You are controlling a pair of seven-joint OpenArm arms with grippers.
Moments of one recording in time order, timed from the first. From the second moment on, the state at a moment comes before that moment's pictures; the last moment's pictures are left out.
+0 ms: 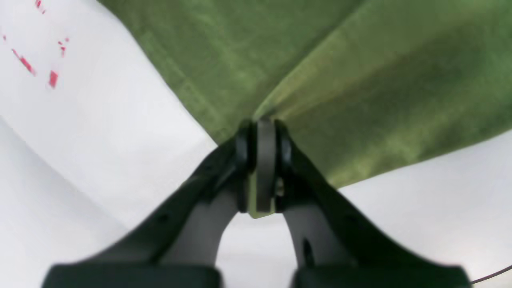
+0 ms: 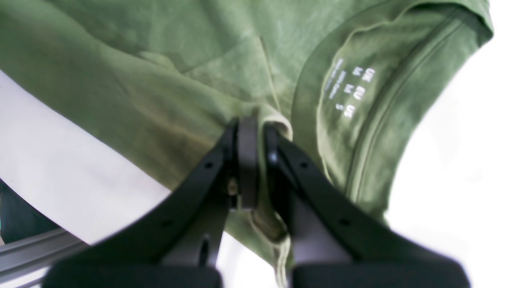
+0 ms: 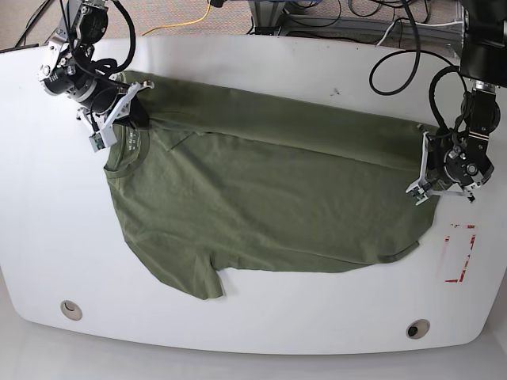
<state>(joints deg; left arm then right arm) -9.5 -36.4 10.1 86.0 -10.3 -39.7 64.5 -17.2 12.1 28.6 102.4 39.4 40.4 -63.9</state>
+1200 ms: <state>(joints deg) -6.5 -34.3 -13.5 98.5 -17.7 -42.2 64.0 -22.7 8.8 37.1 112.7 30.2 40.3 -62.4</state>
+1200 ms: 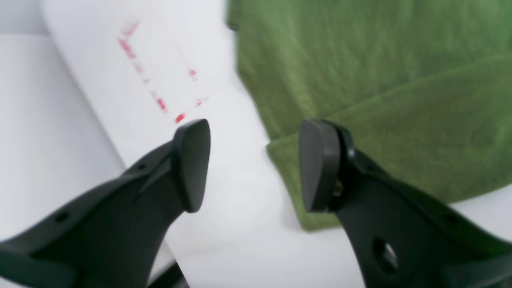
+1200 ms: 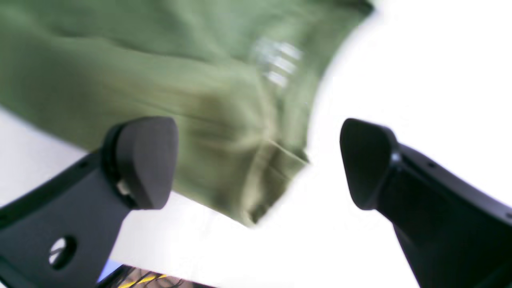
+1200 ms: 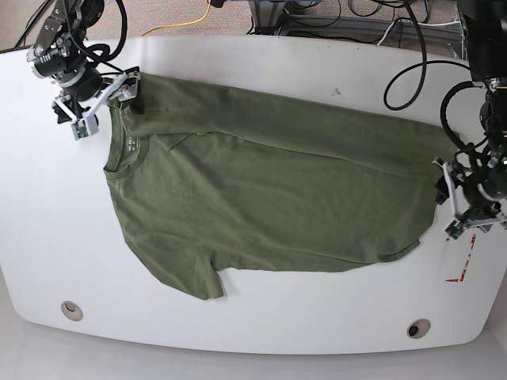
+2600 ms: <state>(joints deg) 0.6 -24.9 -37.0 95.3 -20.8 -41.8 65.8 -21.2 5.8 37.8 91.7 24.1 40.4 -45.6</state>
